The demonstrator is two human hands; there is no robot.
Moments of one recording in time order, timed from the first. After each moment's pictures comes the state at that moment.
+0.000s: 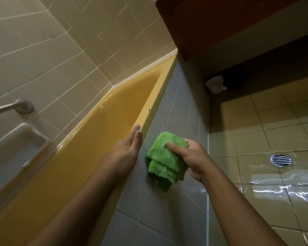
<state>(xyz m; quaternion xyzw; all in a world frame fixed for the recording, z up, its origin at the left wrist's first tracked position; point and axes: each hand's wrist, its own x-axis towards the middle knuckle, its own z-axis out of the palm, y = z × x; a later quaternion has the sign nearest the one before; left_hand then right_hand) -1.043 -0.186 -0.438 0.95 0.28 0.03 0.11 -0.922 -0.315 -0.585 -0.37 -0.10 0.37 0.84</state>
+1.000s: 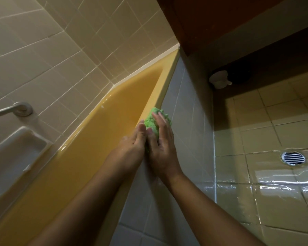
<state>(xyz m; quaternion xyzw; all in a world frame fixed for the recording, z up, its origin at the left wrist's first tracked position) -1.019 -0.182 -0.439 0.94 0.29 0.05 0.15 -0.958 -0.238 -0.544 -0.55 -0.25 0.00 0.80</state>
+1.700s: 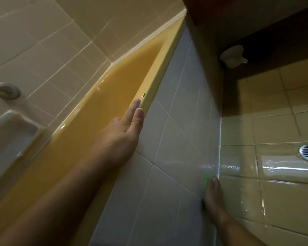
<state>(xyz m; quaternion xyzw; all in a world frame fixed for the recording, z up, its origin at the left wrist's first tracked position) -0.993 -0.180 -0.439 0.95 0.29 0.01 0.07 -0.956 -0.236 -0.851 -0.65 0.08 0.34 0.67</state>
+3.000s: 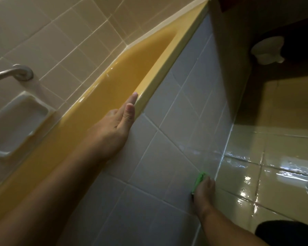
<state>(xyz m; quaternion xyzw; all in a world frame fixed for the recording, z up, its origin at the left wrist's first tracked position) -0.927 -0.177 -0.440 0.94 0.35 0.02 0.04 -0.886 -0.211 -0.840 -0.63 0.20 0.38 0.65</state>
